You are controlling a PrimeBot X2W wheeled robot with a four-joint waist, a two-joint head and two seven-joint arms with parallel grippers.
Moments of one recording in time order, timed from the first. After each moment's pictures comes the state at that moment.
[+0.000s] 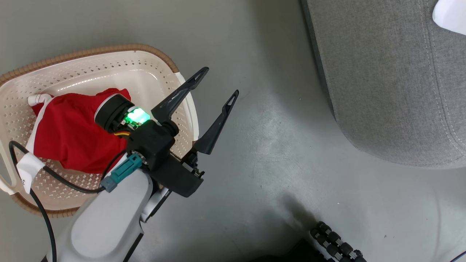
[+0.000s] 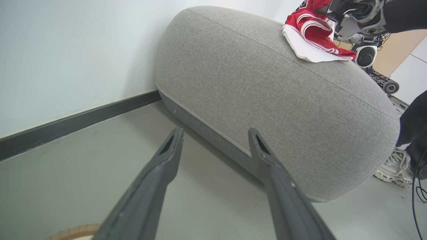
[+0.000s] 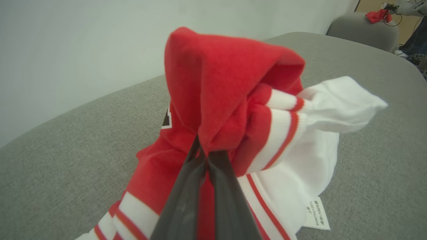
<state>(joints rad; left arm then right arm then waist) -0.65 0.31 -0.65 0.15 -0.39 -0.12 -0.25 -1.30 -0.48 0.14 1.07 0.74 -0.12 -0.24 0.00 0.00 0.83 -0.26</state>
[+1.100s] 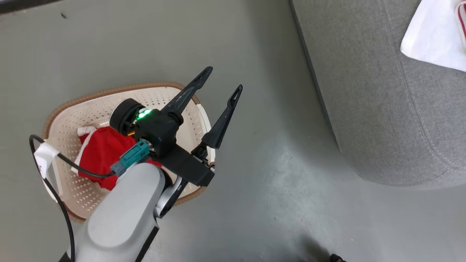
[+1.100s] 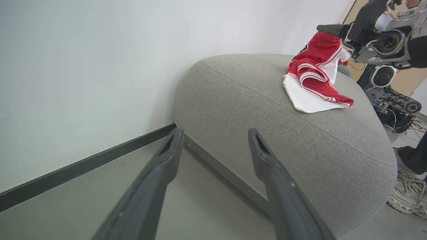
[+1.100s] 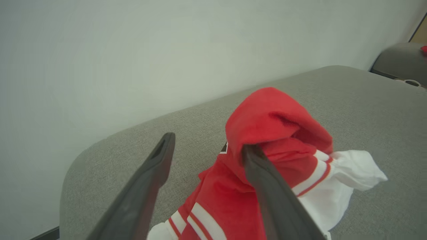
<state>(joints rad) -0.67 0.22 -0.63 0.27 -0.46 -0.12 -0.25 -1.27 -0.47 0.25 1.10 0.62 -0.02 -0.25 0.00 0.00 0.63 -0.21</state>
